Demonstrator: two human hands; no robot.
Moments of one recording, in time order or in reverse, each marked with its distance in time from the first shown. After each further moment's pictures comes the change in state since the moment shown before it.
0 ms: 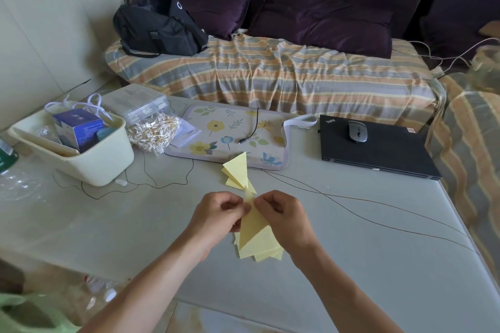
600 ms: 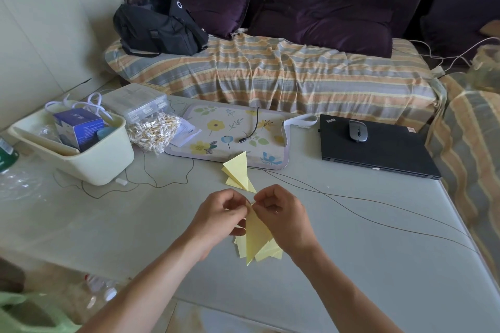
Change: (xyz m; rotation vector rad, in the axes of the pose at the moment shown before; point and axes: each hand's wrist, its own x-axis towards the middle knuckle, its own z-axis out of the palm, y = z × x) left_hand -0.005 0.003 0.001 0.034 -0.034 0.002; right_hand -0.001 0.000 0.000 -0.011 0.032 -0.137
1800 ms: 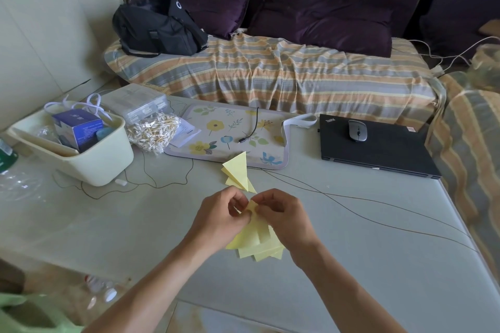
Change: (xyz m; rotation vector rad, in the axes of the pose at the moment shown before) left_hand 0.004 -0.004 0.001 0.430 0.103 0.269; right_hand 0.002 0.002 -0.002 0.159 -0.085 0.178
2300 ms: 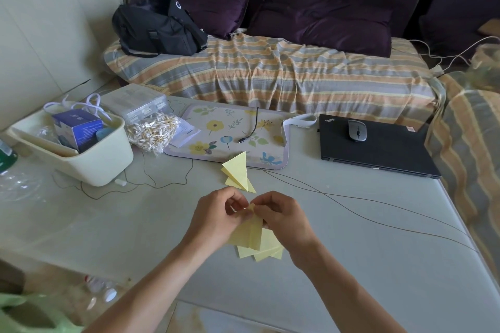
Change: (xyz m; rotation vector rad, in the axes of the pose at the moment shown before) left_hand 0.002 -0.004 0.000 -0.006 0.047 -0.012; right_hand 0.001 0.001 0.001 -0.024 -0.033 0.029
